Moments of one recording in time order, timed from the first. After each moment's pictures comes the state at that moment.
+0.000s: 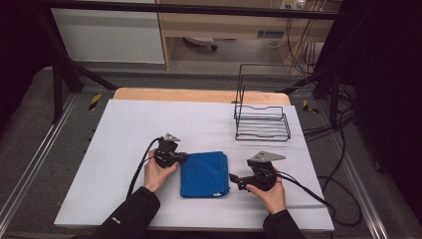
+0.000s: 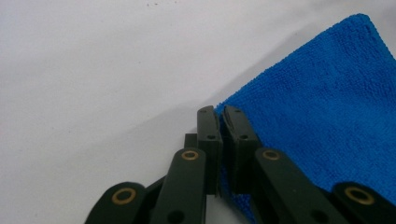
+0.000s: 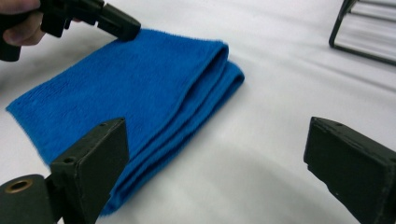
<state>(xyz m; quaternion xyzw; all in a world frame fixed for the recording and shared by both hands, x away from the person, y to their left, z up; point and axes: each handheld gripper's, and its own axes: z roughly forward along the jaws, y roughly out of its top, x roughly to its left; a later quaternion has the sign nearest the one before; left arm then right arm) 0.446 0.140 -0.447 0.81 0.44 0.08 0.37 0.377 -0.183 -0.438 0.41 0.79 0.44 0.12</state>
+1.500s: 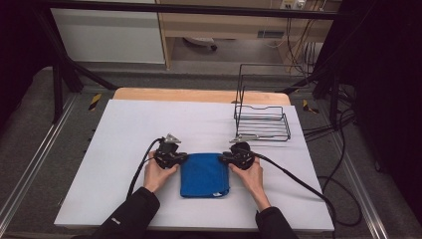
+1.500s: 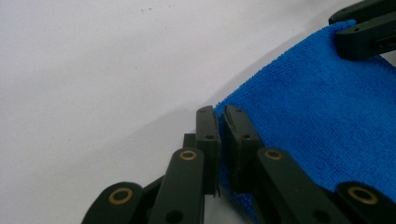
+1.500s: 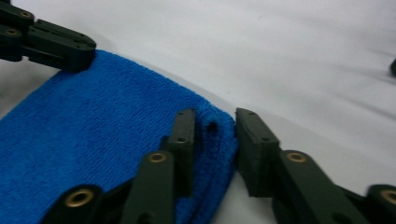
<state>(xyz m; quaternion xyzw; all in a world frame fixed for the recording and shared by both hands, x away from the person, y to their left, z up) 0.445 0.139 -0.448 0.82 0.42 0.09 0.37 0.444 -0.132 -0.454 0.45 0.79 0.40 0.08</state>
